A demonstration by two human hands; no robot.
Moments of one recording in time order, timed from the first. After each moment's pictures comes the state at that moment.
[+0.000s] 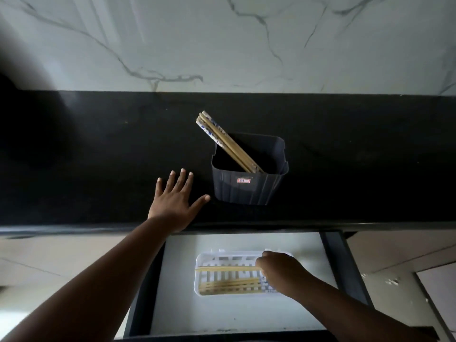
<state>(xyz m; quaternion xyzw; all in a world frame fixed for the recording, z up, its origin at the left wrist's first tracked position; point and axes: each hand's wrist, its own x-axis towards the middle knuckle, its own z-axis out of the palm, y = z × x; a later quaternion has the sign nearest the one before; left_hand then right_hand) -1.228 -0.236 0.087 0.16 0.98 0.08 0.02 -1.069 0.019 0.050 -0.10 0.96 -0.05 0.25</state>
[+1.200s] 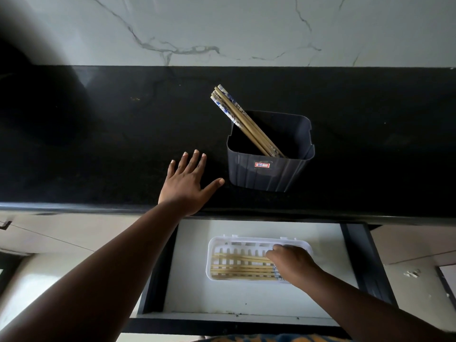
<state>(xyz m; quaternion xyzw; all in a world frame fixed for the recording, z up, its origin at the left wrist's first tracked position) -1.230 -0.236 0.092 0.16 0.98 0.10 0.02 -1.080 0.020 -0.003 -0.13 0.96 -0.02 0.23</state>
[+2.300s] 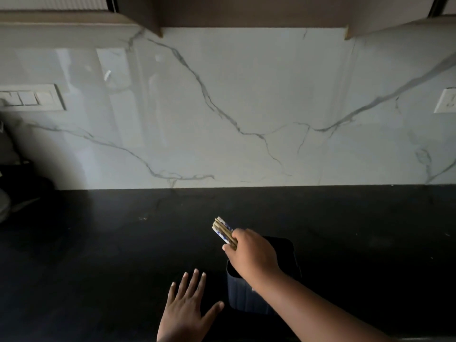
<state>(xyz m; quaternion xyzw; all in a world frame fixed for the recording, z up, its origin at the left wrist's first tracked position) -1.238 -0.231 0.103 0.13 0.98 0.11 0.09 -1.238 -0.058 0.227 0.03 0.97 -0.21 -0.15</state>
